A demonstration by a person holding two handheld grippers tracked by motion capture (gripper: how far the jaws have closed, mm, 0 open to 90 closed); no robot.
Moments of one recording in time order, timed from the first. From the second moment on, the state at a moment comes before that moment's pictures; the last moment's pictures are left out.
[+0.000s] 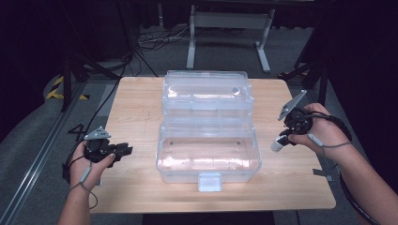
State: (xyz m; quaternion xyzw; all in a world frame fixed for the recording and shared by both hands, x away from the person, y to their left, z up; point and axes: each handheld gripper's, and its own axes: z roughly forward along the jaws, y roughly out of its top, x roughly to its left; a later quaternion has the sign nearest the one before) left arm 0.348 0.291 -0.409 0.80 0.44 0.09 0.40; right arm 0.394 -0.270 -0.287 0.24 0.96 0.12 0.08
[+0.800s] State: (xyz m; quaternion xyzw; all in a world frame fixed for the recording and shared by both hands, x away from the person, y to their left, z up) left arm 0.348 0.293 -0.410 0.80 0.45 0.09 0.40; right arm 0.385 -0.226 -0.272 0.18 0.97 0.13 0.07
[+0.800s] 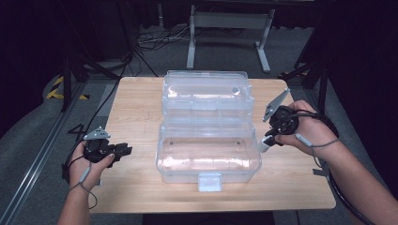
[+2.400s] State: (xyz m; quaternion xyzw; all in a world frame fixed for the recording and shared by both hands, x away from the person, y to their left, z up) left arm 0.349 0.293 -0.413 0.80 0.45 0.09 0.40; right arm 0.389 -0.167 -0.349 0.12 0.99 0.07 0.01
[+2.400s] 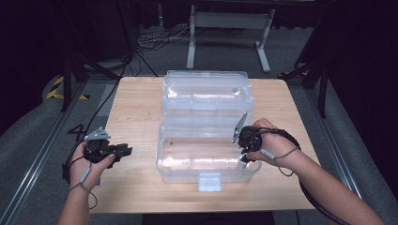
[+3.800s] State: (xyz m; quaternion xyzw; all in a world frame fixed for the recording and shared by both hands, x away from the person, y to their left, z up) left arm 0.349 0.292 -0.414 0.80 0.44 0.09 0.40; right arm 0.394 -0.165 -0.386 0.11 0.99 0.04 0.00
